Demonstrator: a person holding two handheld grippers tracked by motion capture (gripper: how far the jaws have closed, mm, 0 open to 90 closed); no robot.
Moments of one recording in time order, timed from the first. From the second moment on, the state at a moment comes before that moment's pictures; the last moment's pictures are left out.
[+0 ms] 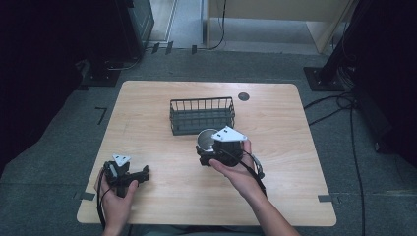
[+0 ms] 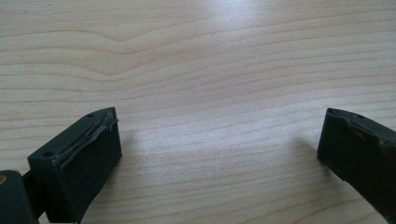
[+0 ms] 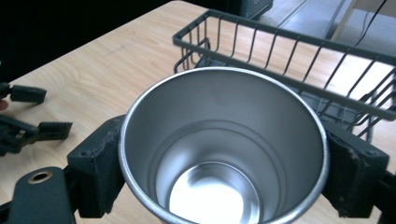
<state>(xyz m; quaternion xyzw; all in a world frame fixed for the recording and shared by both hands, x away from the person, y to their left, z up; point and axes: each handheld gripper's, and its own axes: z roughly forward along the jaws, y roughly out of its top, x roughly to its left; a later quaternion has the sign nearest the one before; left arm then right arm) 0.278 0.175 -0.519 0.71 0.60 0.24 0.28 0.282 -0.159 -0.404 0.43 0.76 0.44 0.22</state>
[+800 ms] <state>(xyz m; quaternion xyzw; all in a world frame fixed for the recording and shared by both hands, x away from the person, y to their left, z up) 0.278 0.175 -0.519 0.71 0.60 0.25 0.28 0.341 -0.171 -0.376 0.46 0.73 0.43 0.25</state>
